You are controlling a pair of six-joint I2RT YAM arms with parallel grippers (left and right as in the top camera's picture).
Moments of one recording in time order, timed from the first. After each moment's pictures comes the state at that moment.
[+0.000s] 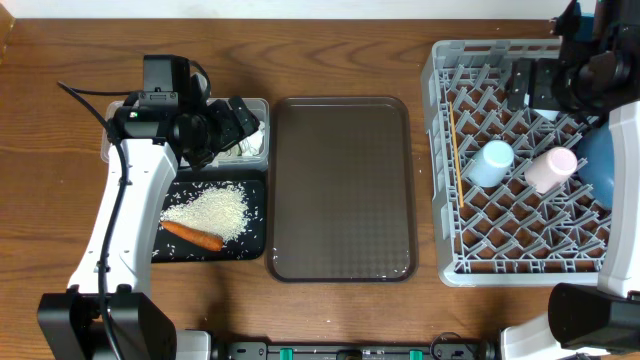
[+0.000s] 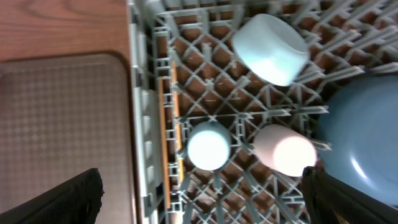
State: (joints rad) left arm 0.00 1.56 1.34 -0.89 0.33 -0.54; right arm -0.08 1.71 2.01 -1.38 -0.05 0.03
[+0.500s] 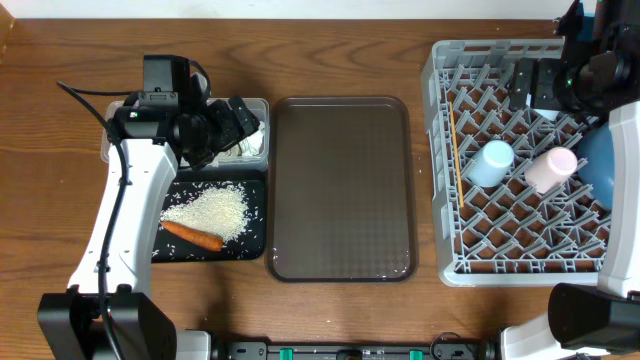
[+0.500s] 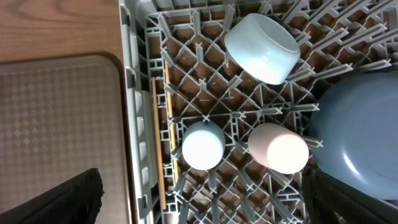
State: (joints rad) left arm 0.00 1.56 1.34 -0.89 0.33 -0.54; right arm -0.08 1.71 2.01 -1.38 -0.03 0.03
